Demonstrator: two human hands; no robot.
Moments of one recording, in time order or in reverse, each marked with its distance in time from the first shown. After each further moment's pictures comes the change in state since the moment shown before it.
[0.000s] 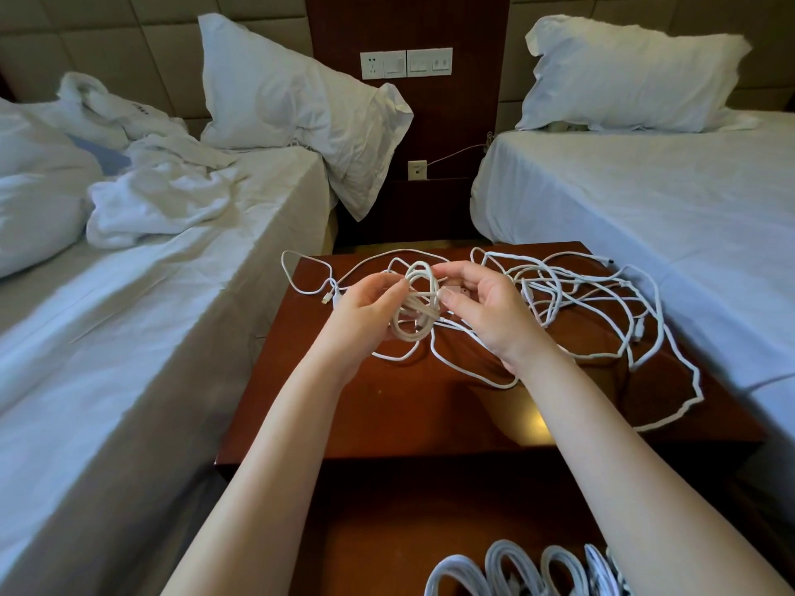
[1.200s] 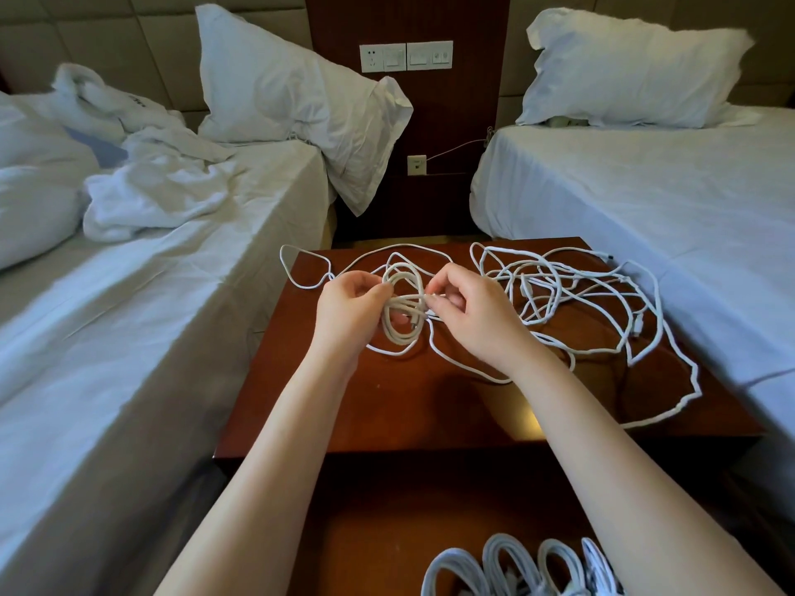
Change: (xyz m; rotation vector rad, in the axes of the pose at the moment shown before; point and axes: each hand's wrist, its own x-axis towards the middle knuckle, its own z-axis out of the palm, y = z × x) left_hand 0.002 0.000 0.003 0.066 0.329 -0.072; right_hand 0.001 0.010 0.006 -0.483 -0.003 -0.137
